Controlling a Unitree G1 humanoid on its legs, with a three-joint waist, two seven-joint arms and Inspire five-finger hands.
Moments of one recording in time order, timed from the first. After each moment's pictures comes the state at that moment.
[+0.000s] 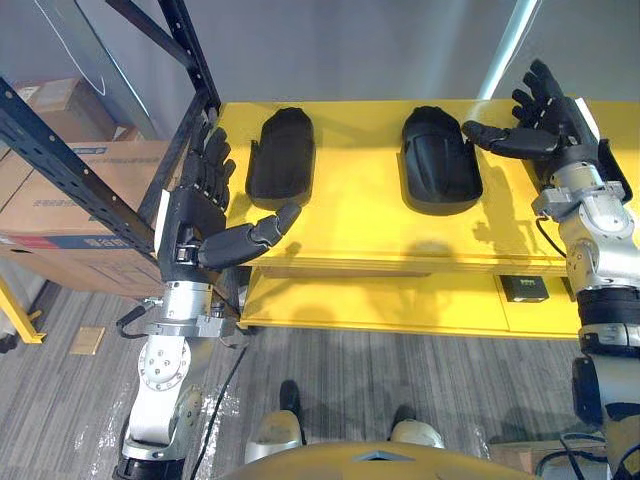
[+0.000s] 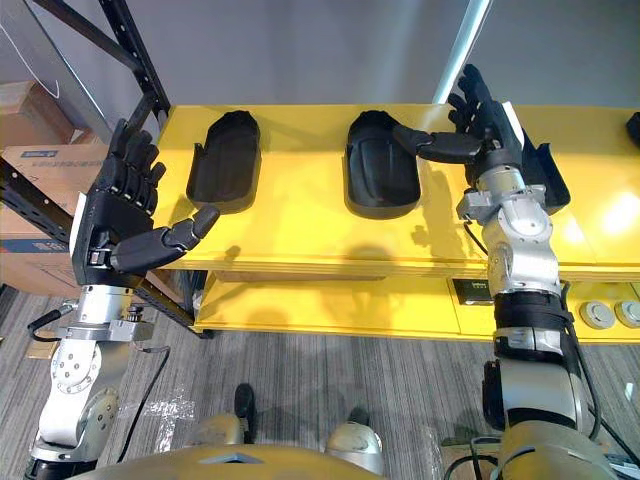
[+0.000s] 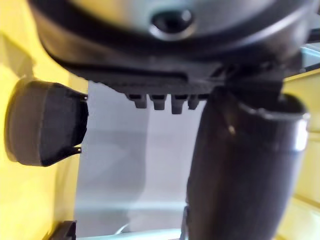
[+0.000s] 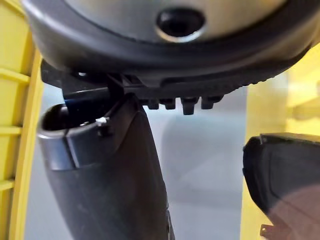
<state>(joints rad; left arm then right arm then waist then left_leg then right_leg) 0.19 0.25 -0.03 -0.44 -0.35 -0.24 0.02 -0.63 -0.68 -0.12 0.50 0.44 -0.02 0.17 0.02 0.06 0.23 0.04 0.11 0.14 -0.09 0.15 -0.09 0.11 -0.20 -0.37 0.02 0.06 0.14</state>
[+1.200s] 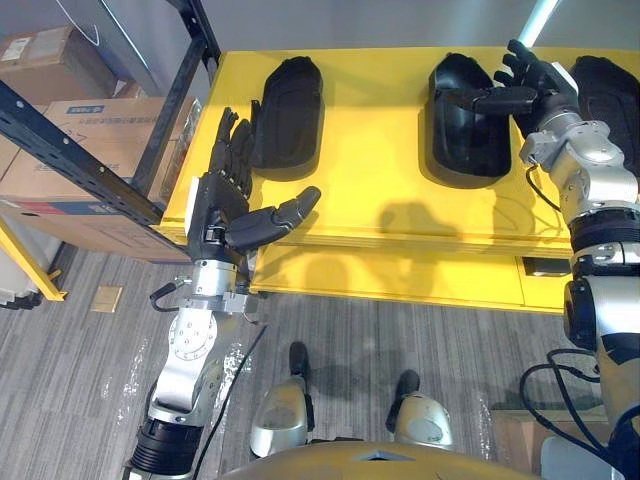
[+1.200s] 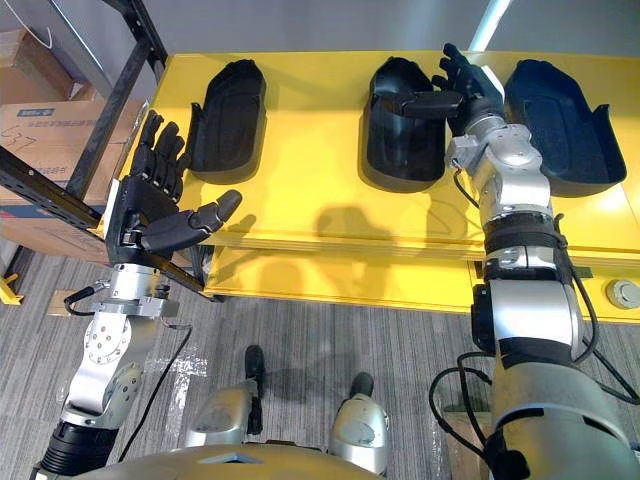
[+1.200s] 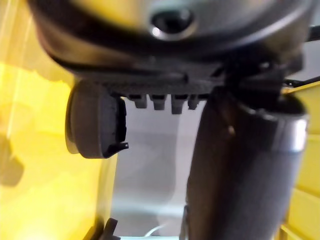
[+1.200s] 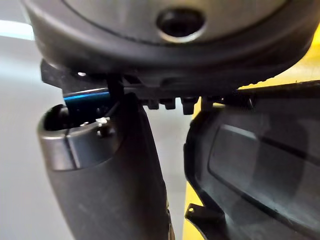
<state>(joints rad) 0.04 0.25 -0.12 -0.31 -0.35 -0.23 0.09 -1.04 -0.68 0.01 0.87 0.36 0.12 0.19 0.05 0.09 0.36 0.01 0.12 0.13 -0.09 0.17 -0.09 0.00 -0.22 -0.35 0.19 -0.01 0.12</state>
